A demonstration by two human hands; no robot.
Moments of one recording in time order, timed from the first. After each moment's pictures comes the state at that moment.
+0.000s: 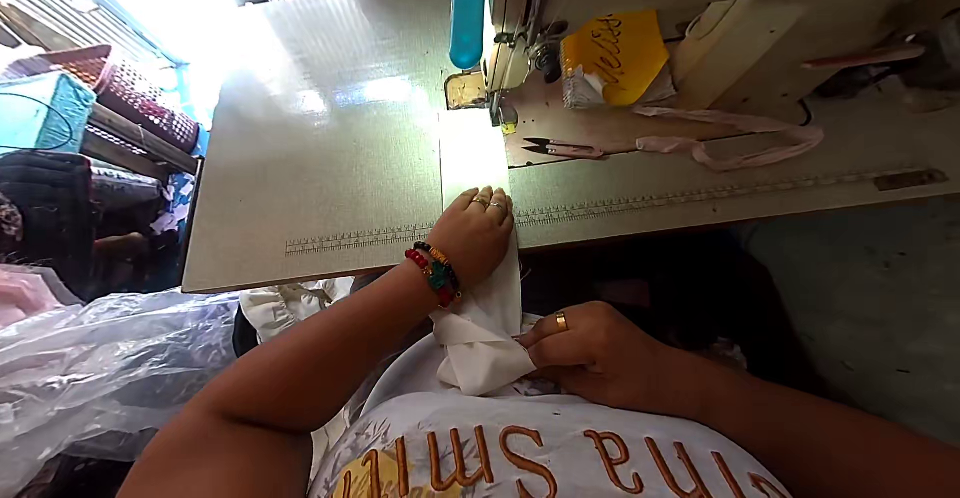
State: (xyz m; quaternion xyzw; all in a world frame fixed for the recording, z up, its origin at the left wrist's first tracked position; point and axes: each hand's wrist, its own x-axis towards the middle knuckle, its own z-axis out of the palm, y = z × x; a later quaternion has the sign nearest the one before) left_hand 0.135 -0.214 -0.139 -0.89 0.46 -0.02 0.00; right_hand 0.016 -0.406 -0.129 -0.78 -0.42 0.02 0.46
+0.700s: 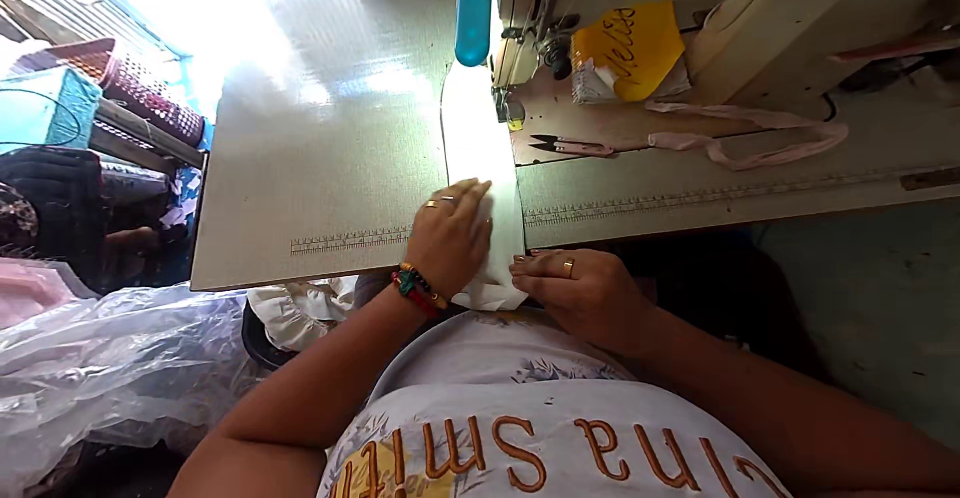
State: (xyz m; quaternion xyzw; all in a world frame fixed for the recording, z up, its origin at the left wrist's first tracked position) left_hand 0.125 -0.190 -0.150 -0.94 0.25 -0.05 -0.24; right_hand 0.052 -0.400 -0.154 -0.86 -0.34 -0.15 0.34
